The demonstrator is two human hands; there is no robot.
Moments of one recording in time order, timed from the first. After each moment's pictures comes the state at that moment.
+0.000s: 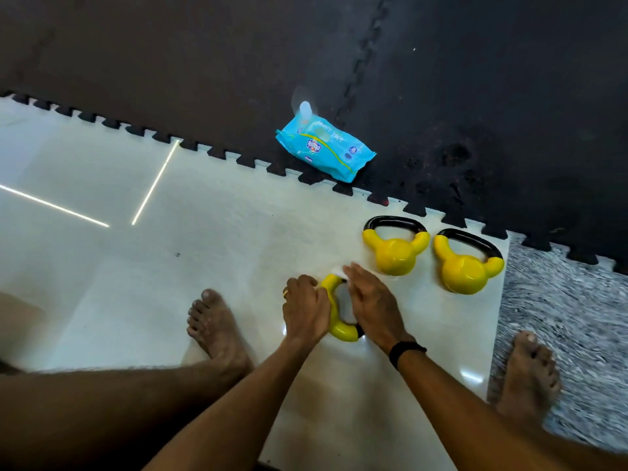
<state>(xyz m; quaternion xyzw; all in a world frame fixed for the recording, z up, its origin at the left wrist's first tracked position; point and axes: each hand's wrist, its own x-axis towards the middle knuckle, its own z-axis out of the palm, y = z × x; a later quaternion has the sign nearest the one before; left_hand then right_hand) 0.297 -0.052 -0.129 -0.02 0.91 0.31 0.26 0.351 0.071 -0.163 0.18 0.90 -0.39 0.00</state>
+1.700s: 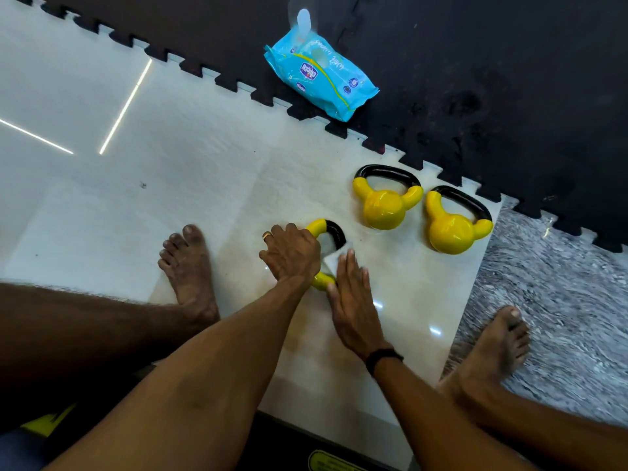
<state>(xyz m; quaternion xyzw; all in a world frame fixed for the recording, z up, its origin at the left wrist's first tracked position) 0.295 -0.023 -0.161 -0.09 0.97 0.16 0.17 0.429 0.045 -0.175 0.15 0.91 -0.36 0.13</state>
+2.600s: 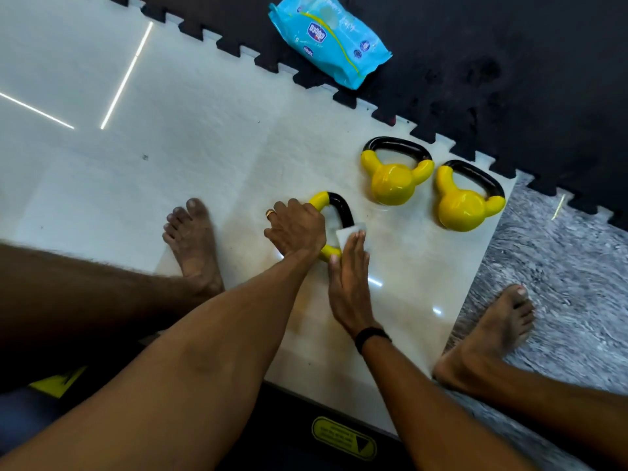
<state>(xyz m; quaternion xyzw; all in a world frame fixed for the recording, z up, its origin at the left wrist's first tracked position) 0.295 -0.021 -0.162 -0.14 0.96 0.16 0.18 0.424 0.019 -0.182 0.28 0.83 -0.47 0.08</state>
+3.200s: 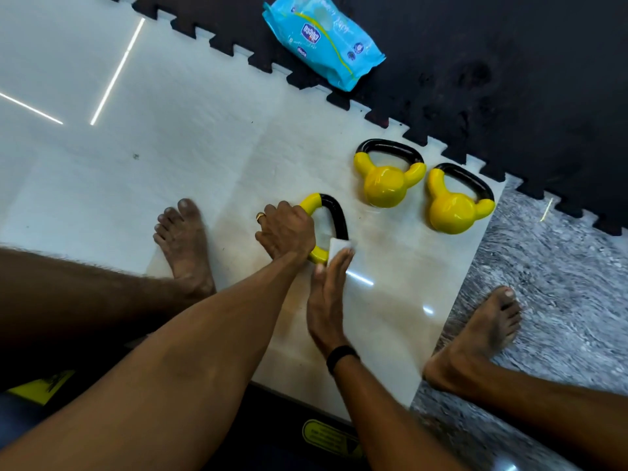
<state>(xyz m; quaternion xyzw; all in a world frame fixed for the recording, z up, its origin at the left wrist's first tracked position) 0.295 -0.026 -0.166 -0.15 0.95 0.20 0.17 0.428 -0.019 -0.159 0.38 0.71 -0.59 0.06</state>
